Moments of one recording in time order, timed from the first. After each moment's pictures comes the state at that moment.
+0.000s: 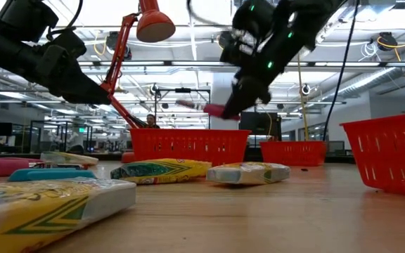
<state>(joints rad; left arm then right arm) 0.16 0.60 0.17 0.10 -0.11 -0.05 -0.11 1.61 0.99 -0.13 0.22 -0.27</state>
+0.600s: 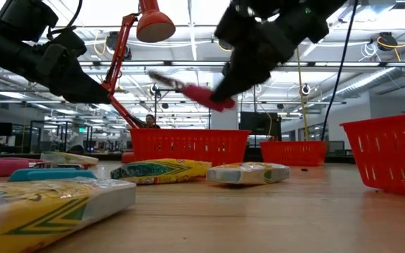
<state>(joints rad) 0.16 0.60 0.17 0.11 -0.11 -0.06 0.05 1.64 0.99 -0.05 -0.06 -0.07</state>
